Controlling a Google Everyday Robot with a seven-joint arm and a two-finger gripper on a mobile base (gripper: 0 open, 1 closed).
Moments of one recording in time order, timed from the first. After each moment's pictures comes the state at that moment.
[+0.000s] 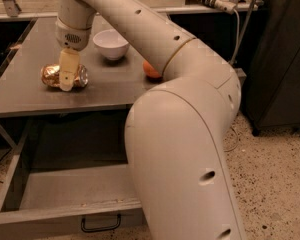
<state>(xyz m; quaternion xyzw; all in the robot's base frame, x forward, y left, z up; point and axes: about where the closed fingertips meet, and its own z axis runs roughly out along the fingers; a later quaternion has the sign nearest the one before) 0.669 0.226 0.875 -0.75 0.62 0.12 0.18</state>
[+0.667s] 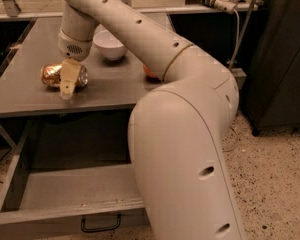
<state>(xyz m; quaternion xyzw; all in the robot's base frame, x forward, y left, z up) 0.665 0.233 0.844 -0.75 0.62 0.15 0.17</state>
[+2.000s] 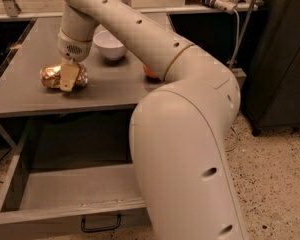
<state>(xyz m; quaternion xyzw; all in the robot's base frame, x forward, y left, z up) 0.664 0.232 0.845 -0.75 0.63 0.15 0.17</state>
